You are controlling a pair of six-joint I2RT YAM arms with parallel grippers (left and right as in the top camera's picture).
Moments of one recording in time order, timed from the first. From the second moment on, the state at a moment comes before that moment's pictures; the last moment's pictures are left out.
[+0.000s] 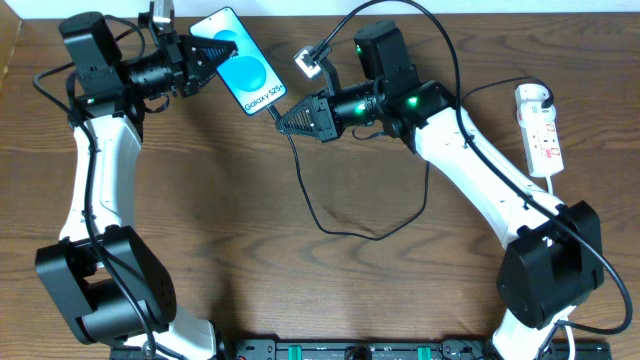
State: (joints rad) left arm 0.24 1.75 1.43 -0.13 1.37 -0.82; right arm 0.53 1.89 1.61 -0.35 -1.04 0.33
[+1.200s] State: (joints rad) left arm 0.17 1.75 1.43 -0.25 1.29 -0.76; right arm 0.22 1.76 1.61 -0.79 -0.82 0.21
